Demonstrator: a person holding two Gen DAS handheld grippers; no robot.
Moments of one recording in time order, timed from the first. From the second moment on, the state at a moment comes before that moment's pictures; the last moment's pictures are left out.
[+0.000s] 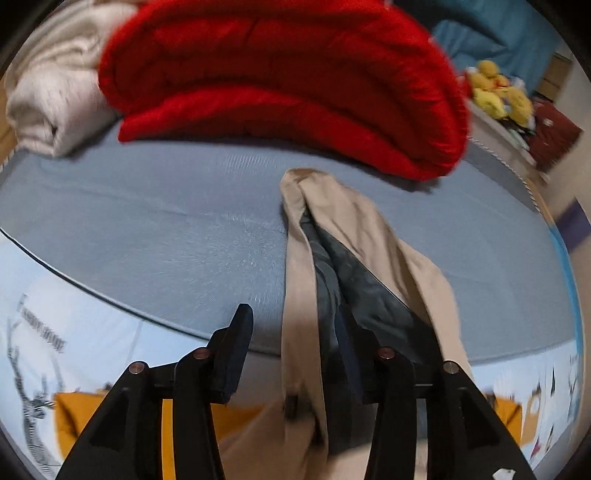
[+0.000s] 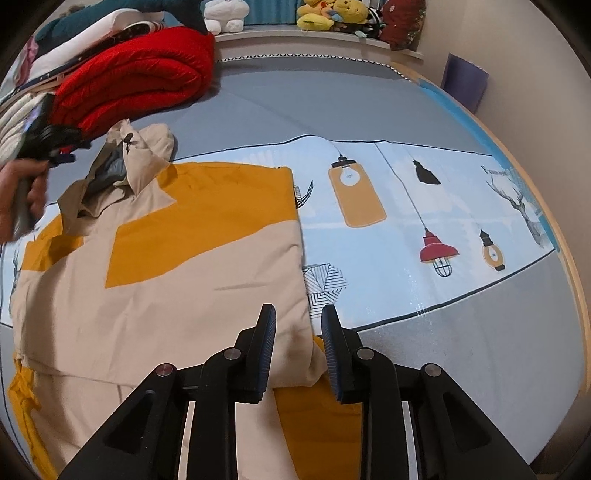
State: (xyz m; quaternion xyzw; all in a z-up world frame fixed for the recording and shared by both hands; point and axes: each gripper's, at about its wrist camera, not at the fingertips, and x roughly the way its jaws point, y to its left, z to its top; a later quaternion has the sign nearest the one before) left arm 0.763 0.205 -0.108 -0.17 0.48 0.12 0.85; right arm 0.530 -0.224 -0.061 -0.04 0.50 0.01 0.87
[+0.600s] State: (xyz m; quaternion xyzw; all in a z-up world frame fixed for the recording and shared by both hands) left arm 0.661 0.093 -0.015 0.03 0.41 -0.01 0.91; right arm 0.530 -0.225 -0.038 -0.01 0.48 0.01 0.88
